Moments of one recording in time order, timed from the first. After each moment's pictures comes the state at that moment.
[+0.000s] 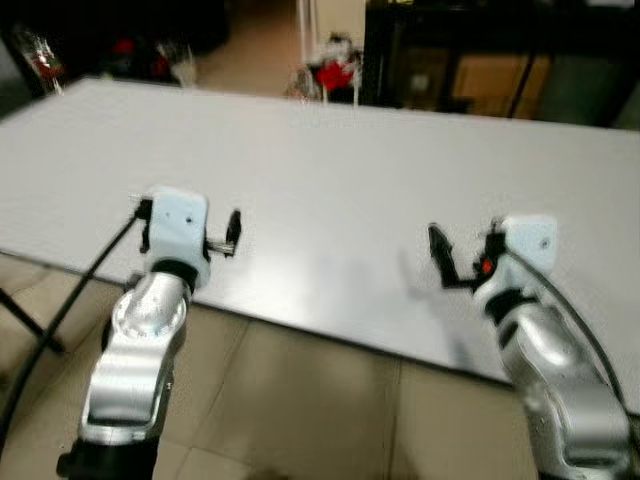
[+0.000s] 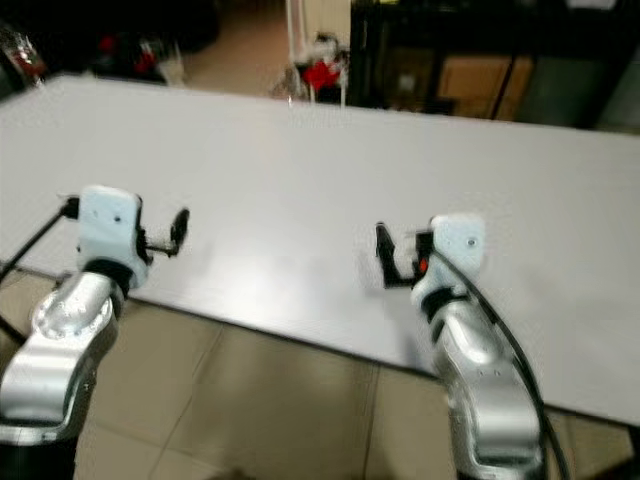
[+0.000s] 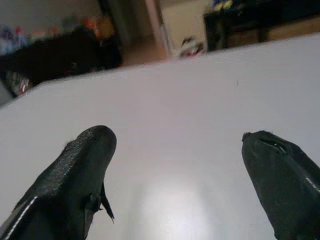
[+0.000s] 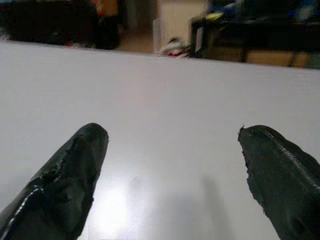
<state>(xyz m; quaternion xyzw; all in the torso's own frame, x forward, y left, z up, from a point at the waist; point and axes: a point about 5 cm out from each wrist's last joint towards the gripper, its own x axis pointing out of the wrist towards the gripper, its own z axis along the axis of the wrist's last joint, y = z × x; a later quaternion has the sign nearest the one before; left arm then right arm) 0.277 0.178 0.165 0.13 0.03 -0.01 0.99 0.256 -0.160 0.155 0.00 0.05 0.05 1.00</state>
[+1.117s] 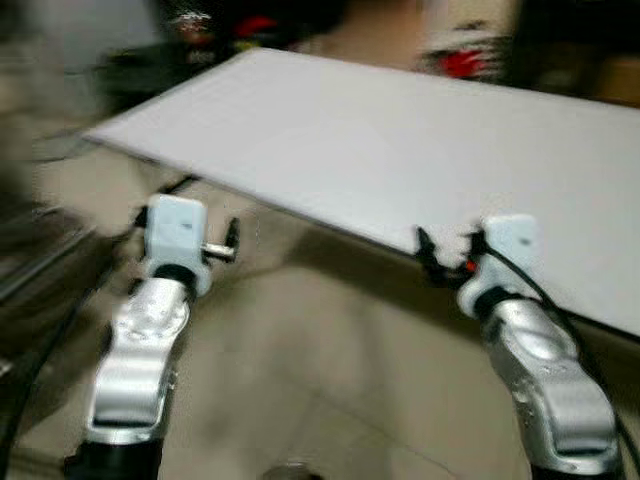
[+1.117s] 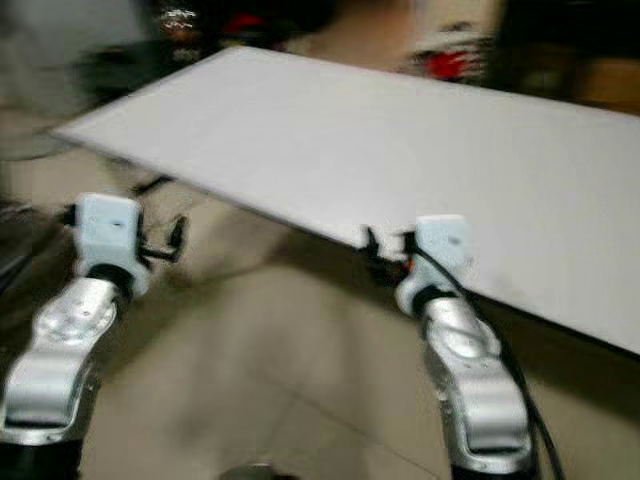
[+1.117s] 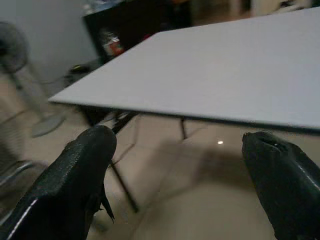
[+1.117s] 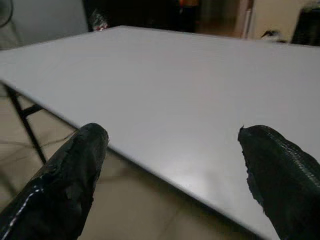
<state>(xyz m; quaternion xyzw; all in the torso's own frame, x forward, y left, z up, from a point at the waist) 0.277 0.176 0.158 0.11 0.05 -0.01 0.99 0.261 -0.159 0.149 -0.01 0.06 0.05 1.00</state>
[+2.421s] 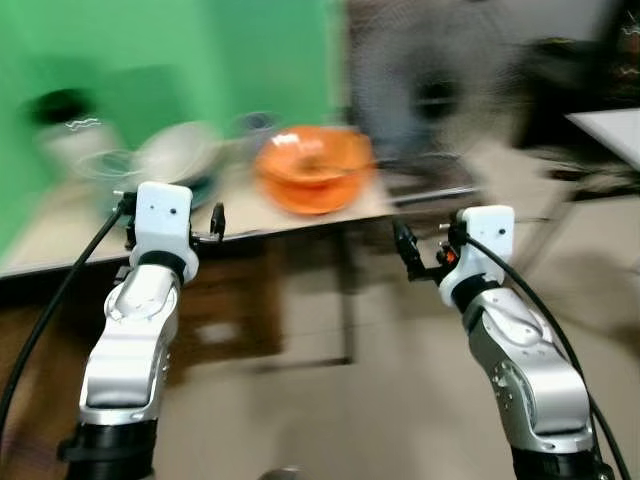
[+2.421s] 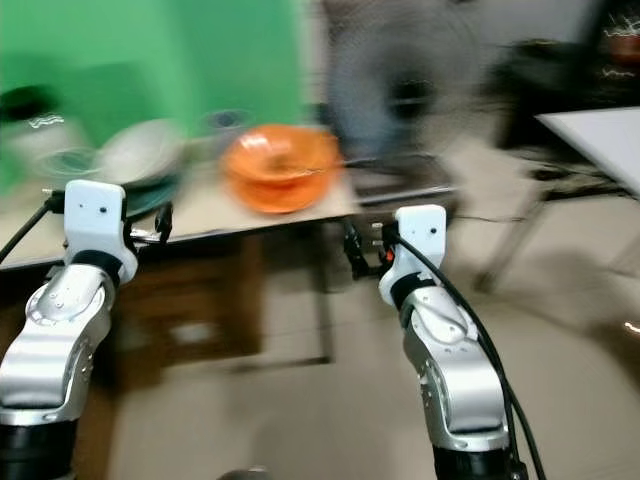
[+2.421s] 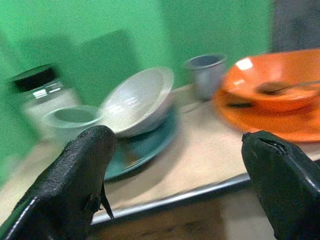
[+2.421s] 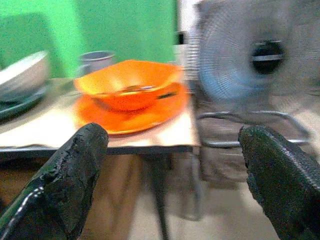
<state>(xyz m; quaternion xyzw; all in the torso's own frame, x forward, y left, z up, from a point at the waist) 0.289 0.187 0.169 0.11 0.03 0.02 0.99 0.274 -0.141 0.154 0.01 0.04 0.09 1.00</state>
